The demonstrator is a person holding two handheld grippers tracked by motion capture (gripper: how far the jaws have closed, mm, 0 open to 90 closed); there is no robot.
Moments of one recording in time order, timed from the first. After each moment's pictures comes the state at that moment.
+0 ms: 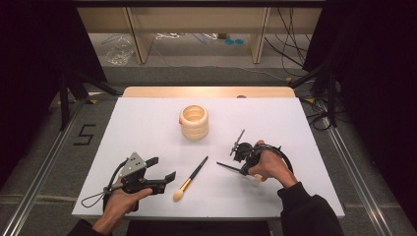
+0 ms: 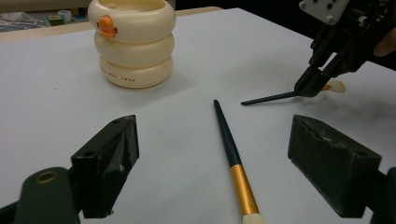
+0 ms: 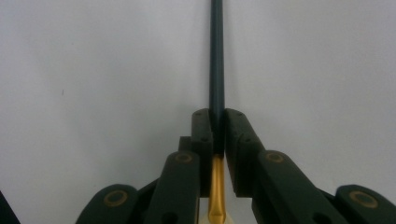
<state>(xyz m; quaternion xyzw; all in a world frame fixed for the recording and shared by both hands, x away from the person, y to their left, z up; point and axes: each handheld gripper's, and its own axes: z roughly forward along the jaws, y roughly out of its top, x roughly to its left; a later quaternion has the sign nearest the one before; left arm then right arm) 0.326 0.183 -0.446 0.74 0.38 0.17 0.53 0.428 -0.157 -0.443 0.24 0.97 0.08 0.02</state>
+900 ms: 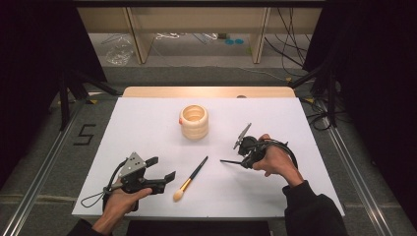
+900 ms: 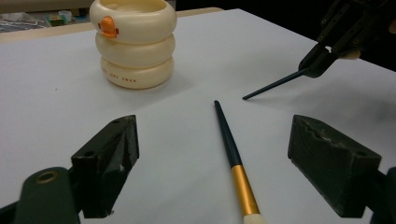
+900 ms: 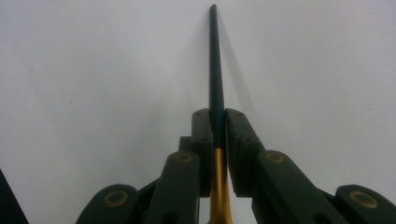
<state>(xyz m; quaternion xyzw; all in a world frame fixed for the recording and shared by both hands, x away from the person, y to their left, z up) 0.326 0.183 -0.446 0.74 0.39 0.17 0.53 0.428 -0.167 -0.416 0.22 0.97 0.11 0.05</state>
